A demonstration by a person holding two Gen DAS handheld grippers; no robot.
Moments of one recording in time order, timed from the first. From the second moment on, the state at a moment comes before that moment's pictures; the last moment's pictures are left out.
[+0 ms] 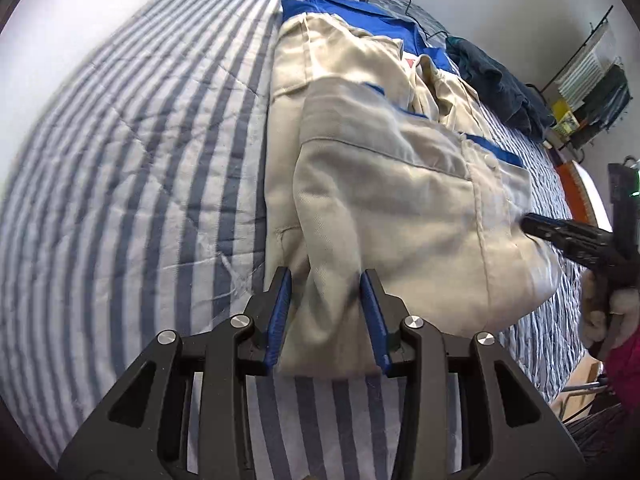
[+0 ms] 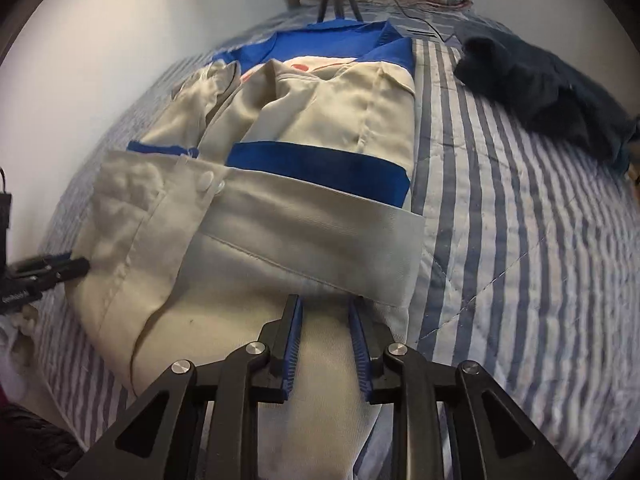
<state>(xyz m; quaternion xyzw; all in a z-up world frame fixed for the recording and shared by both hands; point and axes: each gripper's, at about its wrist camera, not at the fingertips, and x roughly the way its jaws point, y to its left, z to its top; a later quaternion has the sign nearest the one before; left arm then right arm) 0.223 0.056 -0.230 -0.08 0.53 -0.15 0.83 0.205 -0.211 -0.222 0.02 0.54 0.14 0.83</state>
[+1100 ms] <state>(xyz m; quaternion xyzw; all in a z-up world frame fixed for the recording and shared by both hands) 0.148 0.082 0.250 -0.06 0.23 -0.20 0.95 0.077 -0.236 0.211 -0.07 0.19 0.04 0.98</state>
